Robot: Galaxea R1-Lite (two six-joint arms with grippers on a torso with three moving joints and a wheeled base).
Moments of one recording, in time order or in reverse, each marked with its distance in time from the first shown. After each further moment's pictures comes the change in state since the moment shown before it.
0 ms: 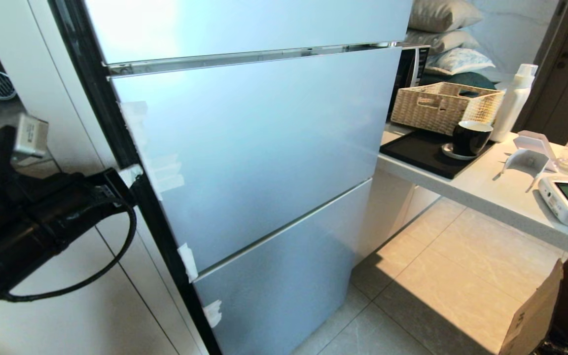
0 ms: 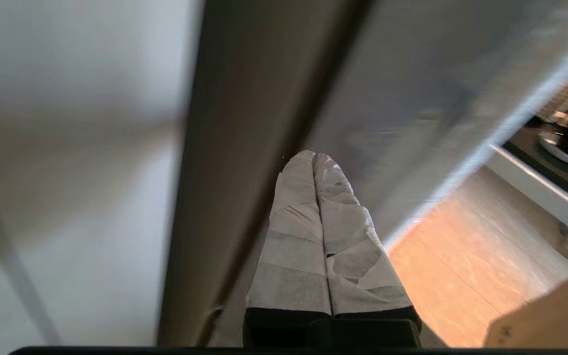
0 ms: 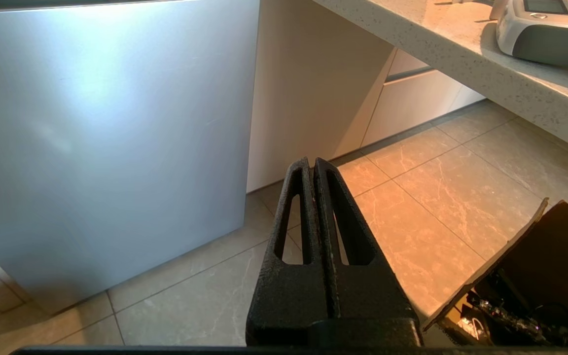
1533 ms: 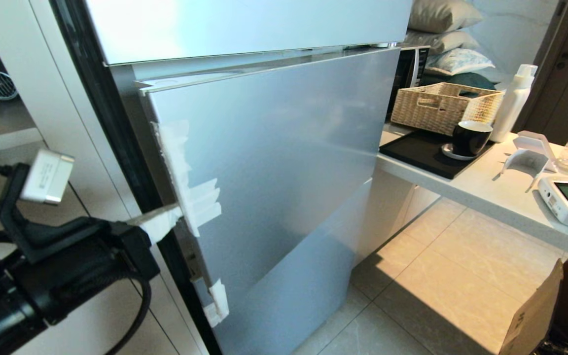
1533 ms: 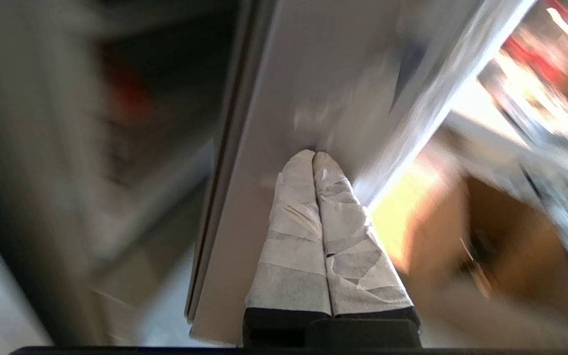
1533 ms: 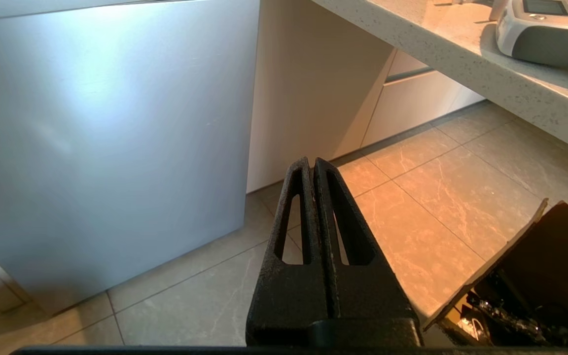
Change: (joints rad) left arm -0.296 -0.143 0.161 0.007 -0.094 0.067; right arm 0.000 0.000 0.000 0.000 0.000 0.000
